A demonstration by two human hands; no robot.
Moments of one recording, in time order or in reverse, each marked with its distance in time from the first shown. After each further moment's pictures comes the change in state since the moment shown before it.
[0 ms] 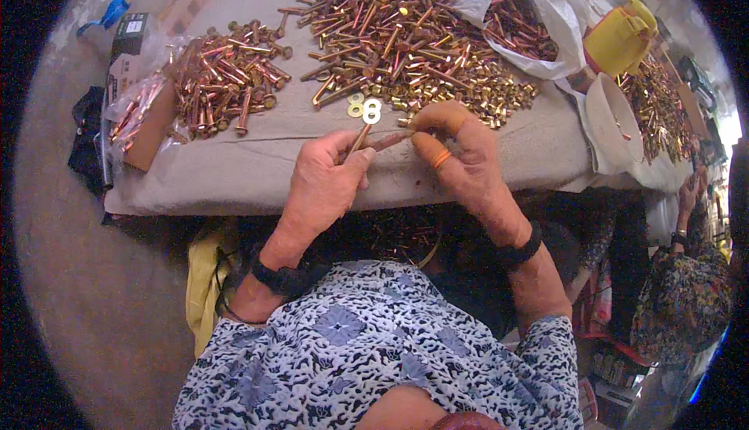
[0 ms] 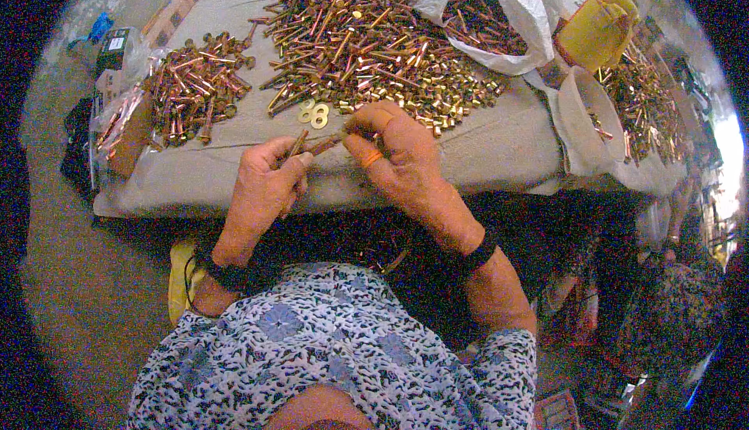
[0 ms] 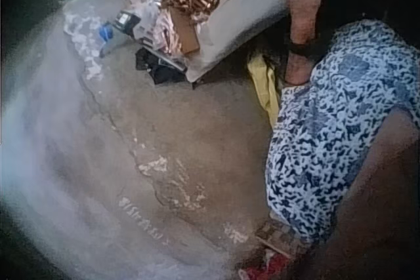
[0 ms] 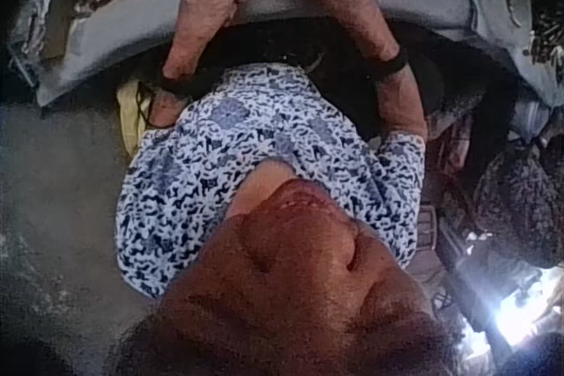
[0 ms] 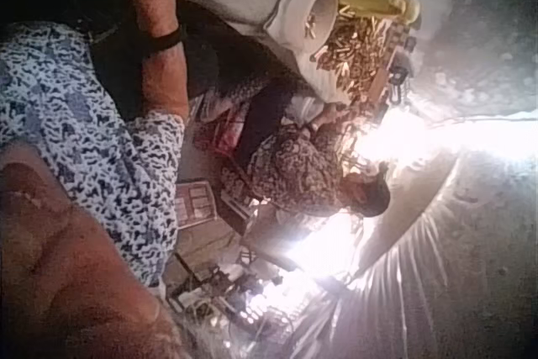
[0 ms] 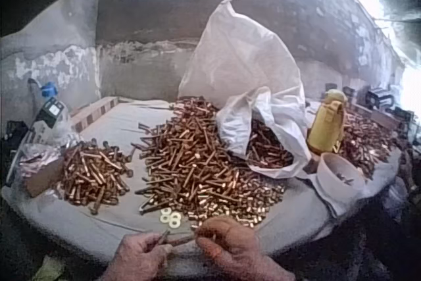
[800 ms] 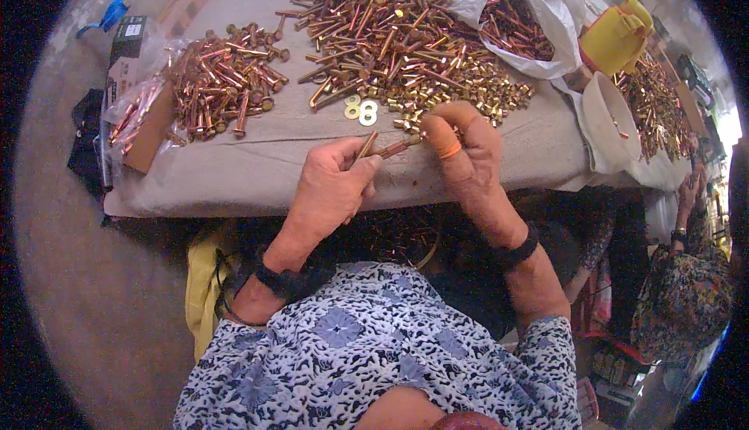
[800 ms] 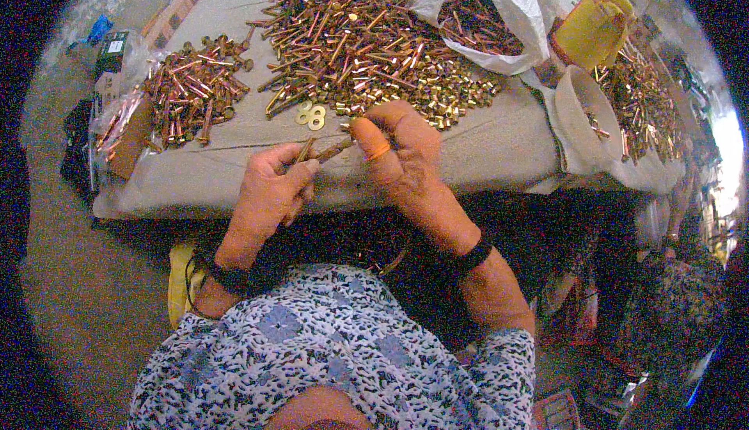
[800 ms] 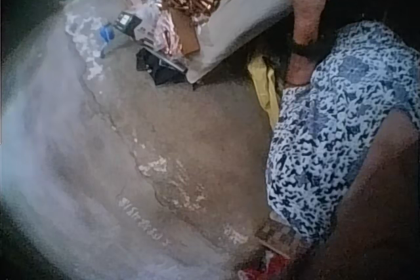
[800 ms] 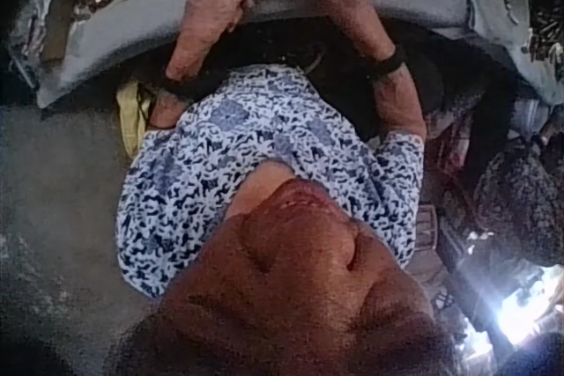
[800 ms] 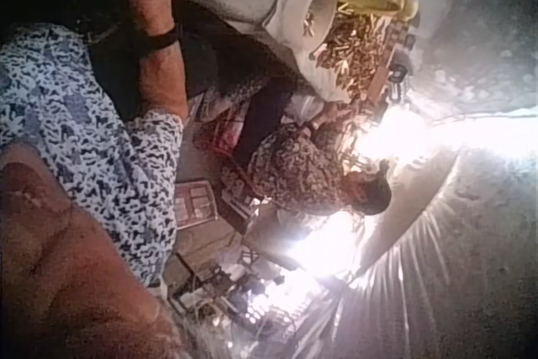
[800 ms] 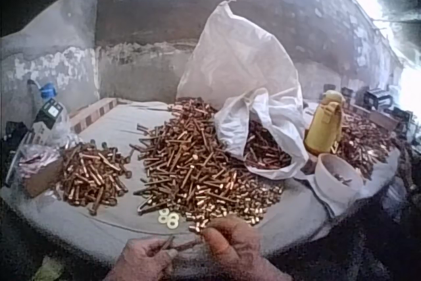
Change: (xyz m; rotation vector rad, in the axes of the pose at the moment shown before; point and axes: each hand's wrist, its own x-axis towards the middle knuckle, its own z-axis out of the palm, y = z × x) left_hand -0.003 0.002 0.007 -0.066 -0.063 -0.049; right_hand -0.009 0.001 -0.008 0.027 -0.019 0.247
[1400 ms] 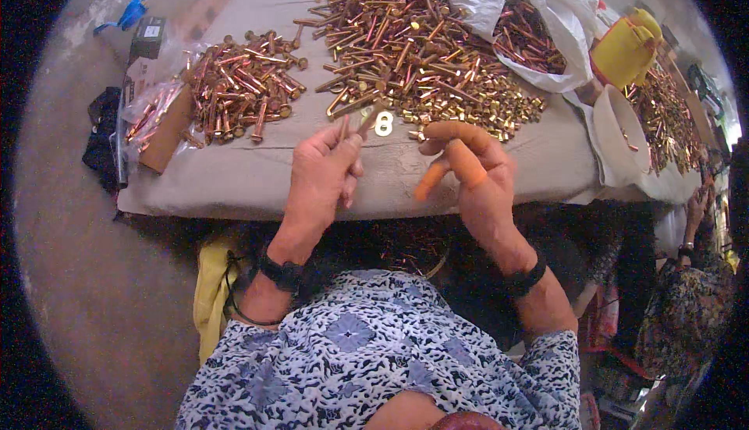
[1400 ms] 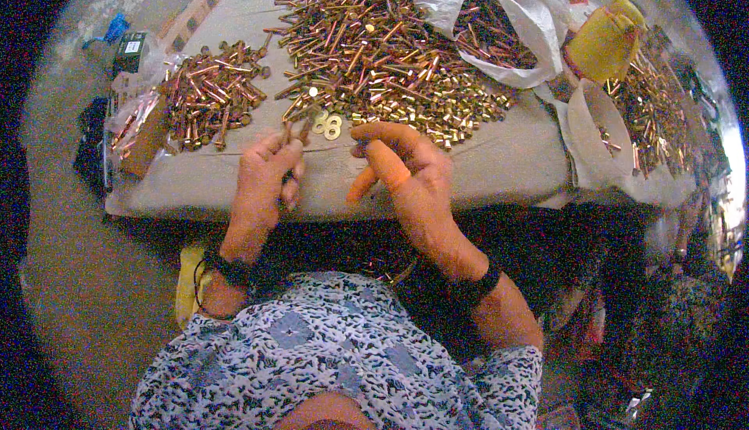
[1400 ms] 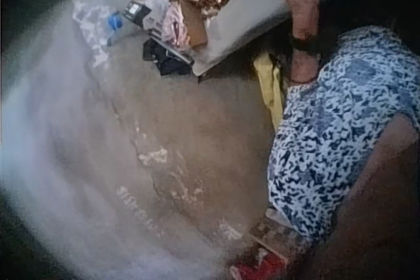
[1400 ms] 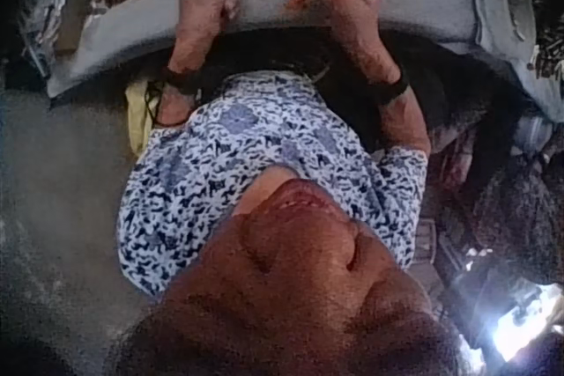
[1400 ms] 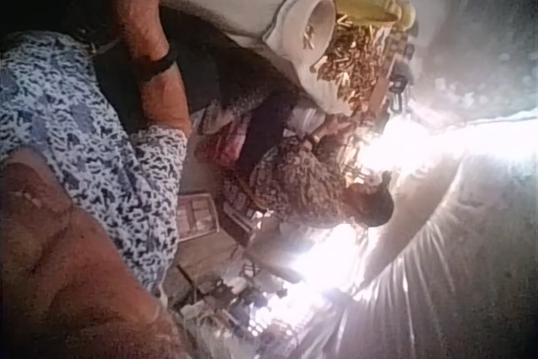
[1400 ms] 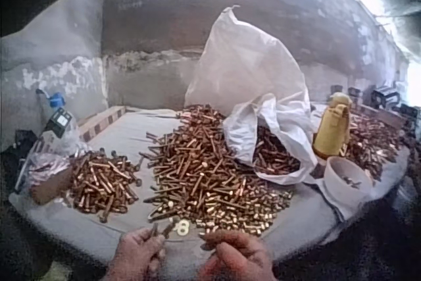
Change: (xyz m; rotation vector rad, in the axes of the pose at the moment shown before) left_hand 0.014 -0.006 -0.018 -0.297 0.190 0.044; right_hand -0.008 -0.034 0.005 0.621 -0.020 0.335
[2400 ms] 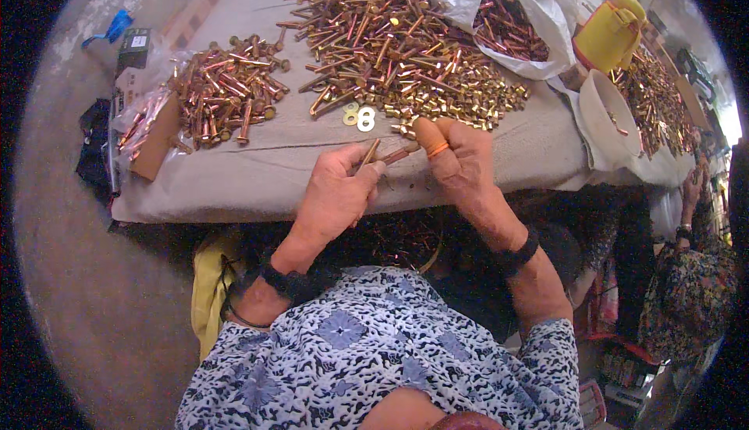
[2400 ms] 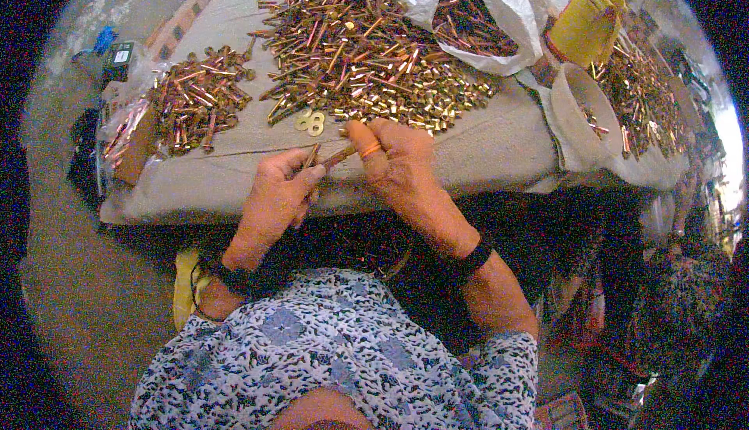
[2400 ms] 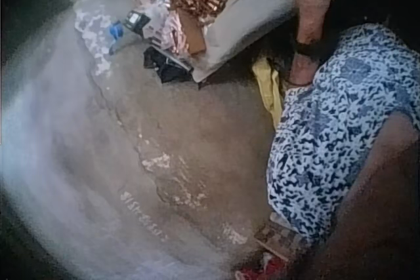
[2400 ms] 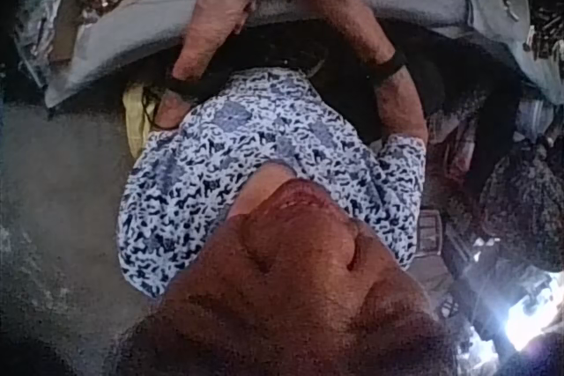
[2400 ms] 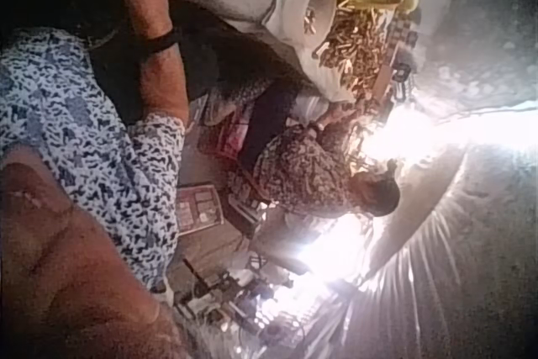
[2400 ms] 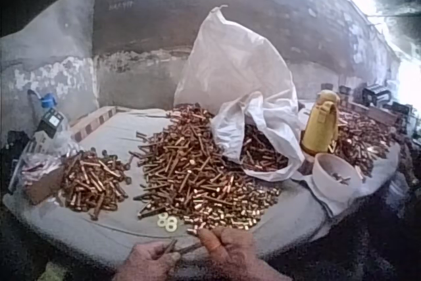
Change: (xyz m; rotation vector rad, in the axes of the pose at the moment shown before) left_hand -0.020 0.000 0.022 0.296 -0.206 -0.045; right_hand 0.017 0.012 -0.016 -0.752 0.033 -0.140
